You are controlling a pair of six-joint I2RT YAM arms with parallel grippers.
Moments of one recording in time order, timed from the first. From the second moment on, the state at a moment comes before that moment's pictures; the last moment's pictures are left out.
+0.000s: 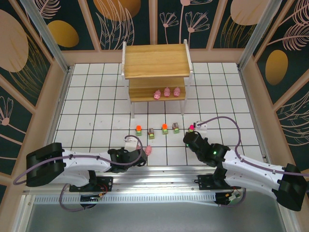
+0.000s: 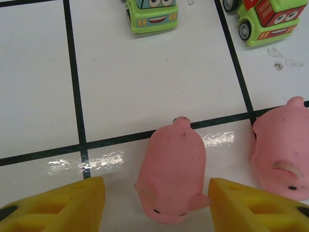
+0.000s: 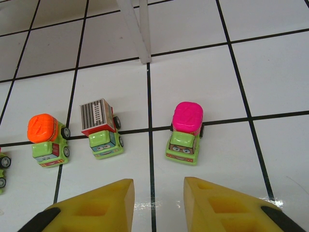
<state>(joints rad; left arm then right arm) -1.26 1.29 0.44 -0.31 -0.53 -0.99 0.99 0.82 0.40 -0.42 0.63 0.83</state>
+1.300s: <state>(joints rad) -1.26 1.33 0.46 -0.30 -0.54 -0.98 0.99 0.82 0.40 -0.42 0.63 0.83</state>
